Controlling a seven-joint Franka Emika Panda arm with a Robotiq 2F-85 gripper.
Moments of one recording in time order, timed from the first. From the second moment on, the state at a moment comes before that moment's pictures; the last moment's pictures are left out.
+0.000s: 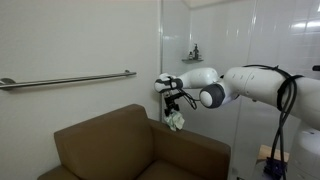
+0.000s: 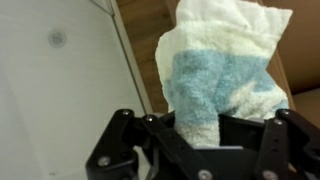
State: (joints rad) arm -0.28 1.45 -0.12 -0.35 -0.07 1.56 -0.07
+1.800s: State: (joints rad) arm -0.16 1.50 -0.14 -0.45 -0.09 1.85 0.06
